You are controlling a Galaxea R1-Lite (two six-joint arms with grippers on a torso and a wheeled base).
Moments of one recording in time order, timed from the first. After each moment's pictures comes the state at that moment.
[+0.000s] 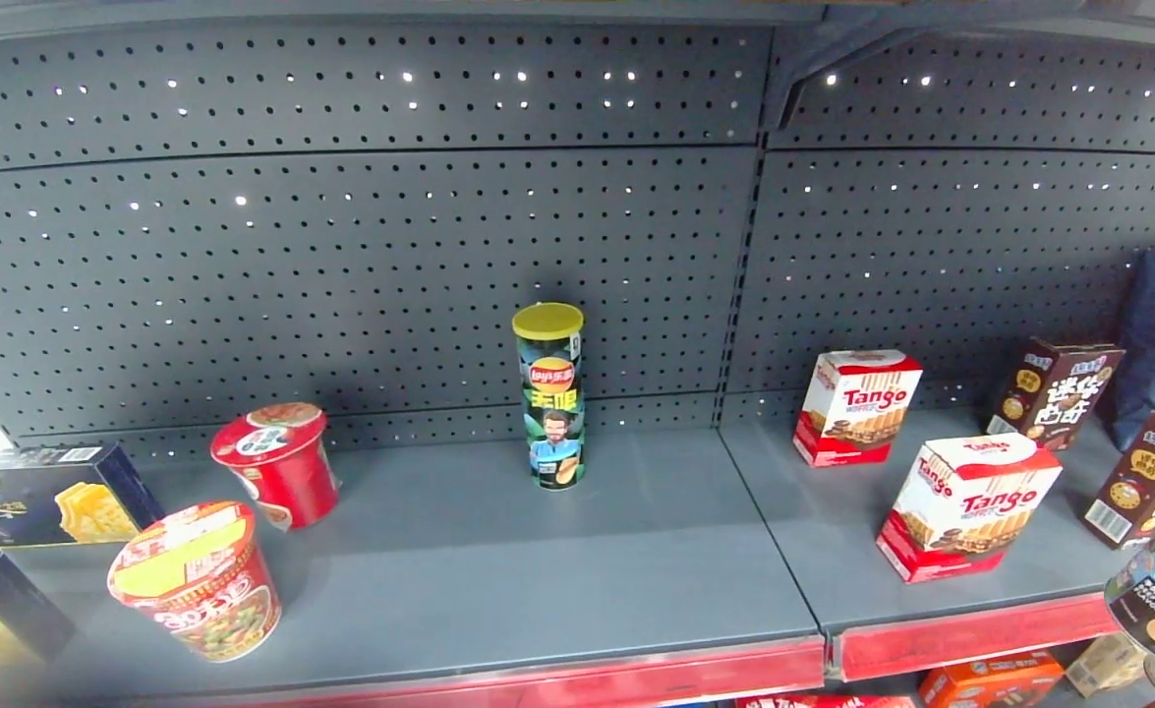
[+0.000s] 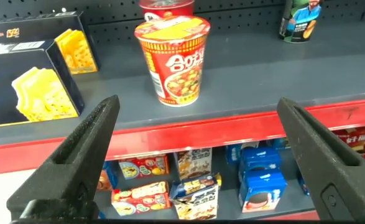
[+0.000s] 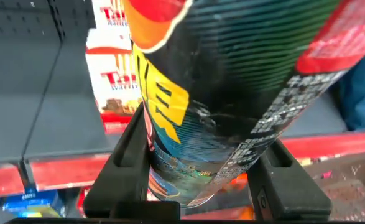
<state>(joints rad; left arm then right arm) 0.00 0.00 0.00 0.00 -0.01 0.02 0.07 0.81 -0.14 -0.58 -0.17 -0.13</state>
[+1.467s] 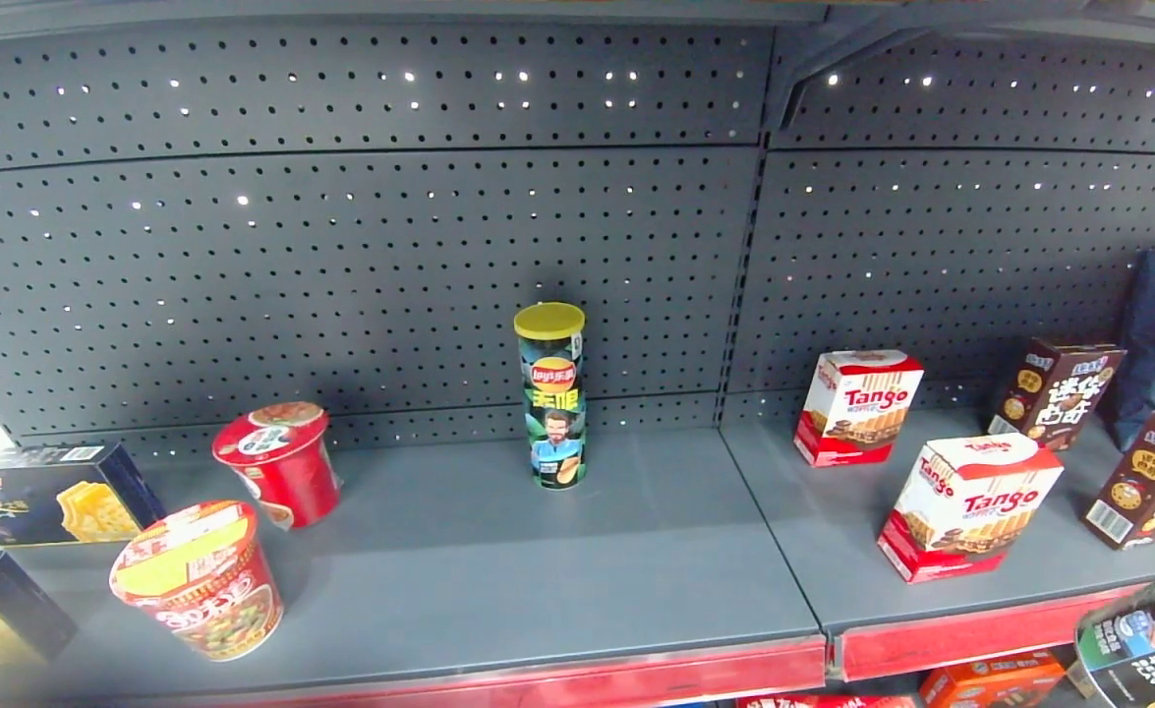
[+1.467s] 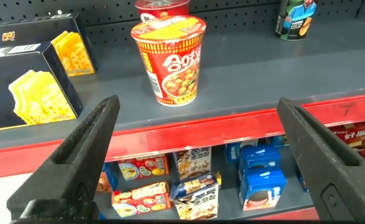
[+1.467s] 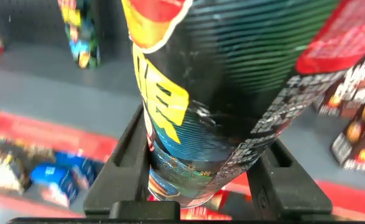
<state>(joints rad) 0.00 0.00 0.00 0.00 -0.03 0.04 0.21 0.52 -0.10 -0.48 0.11 -0.08</state>
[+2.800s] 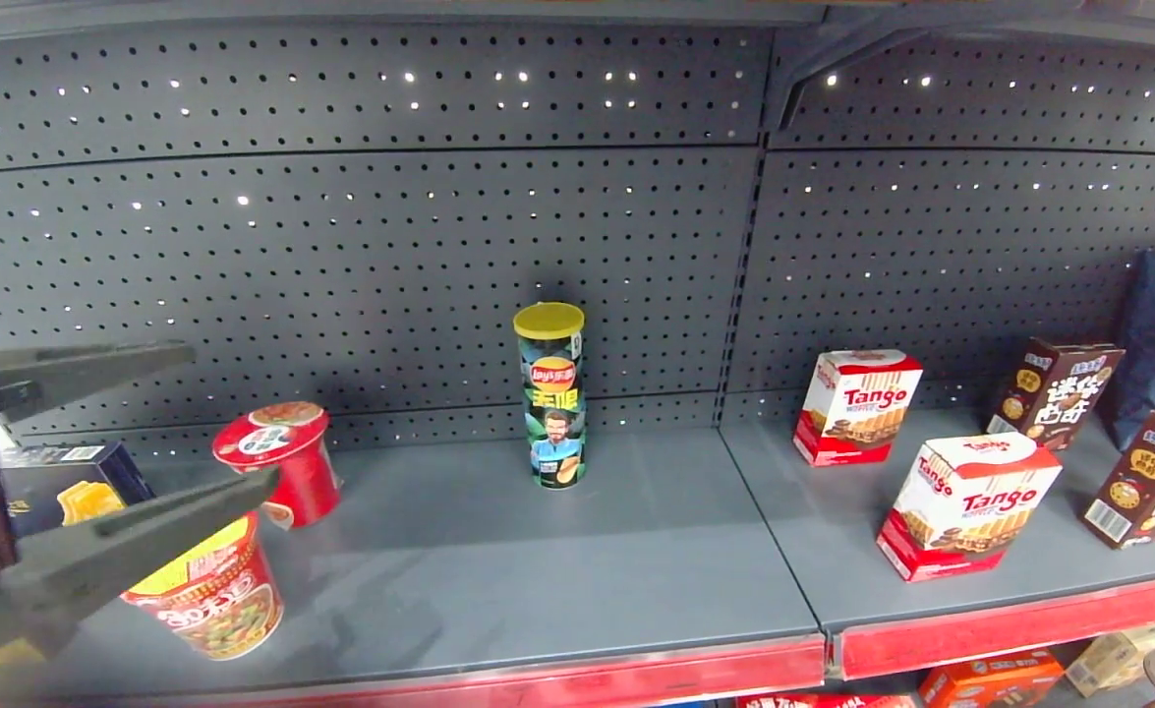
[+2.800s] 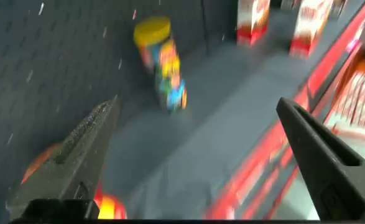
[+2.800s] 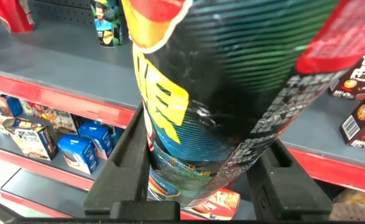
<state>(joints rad) -0.19 1.04 -0.71 -0.20 -0.50 0.21 0.23 0.31 -0.27 -0.01 0.14 -0.08</state>
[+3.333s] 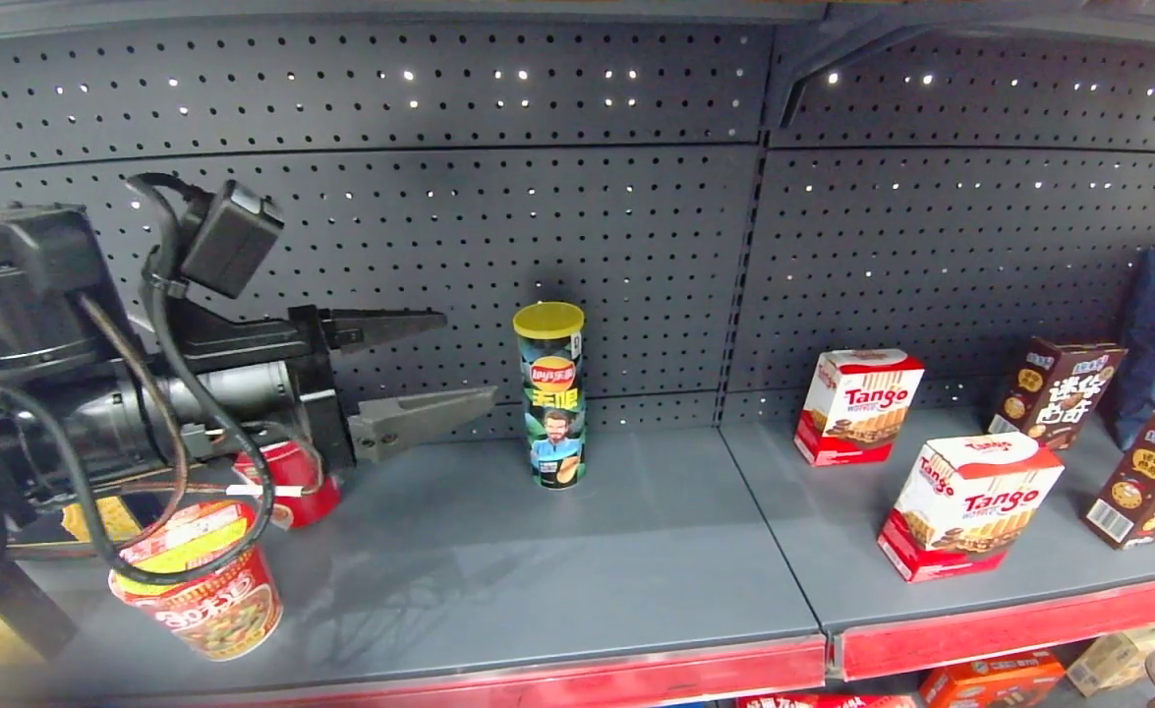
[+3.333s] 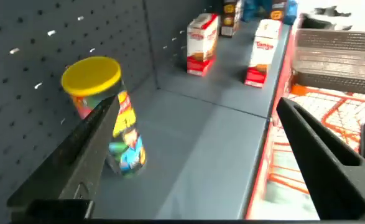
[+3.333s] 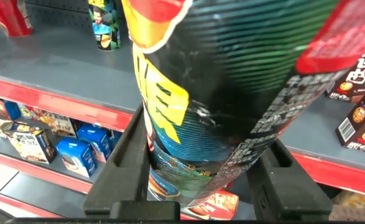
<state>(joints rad) -0.23 1.56 -0.79 -0.69 -0.78 0.07 0.23 0.32 -0.29 -0.01 0.14 -0.08</state>
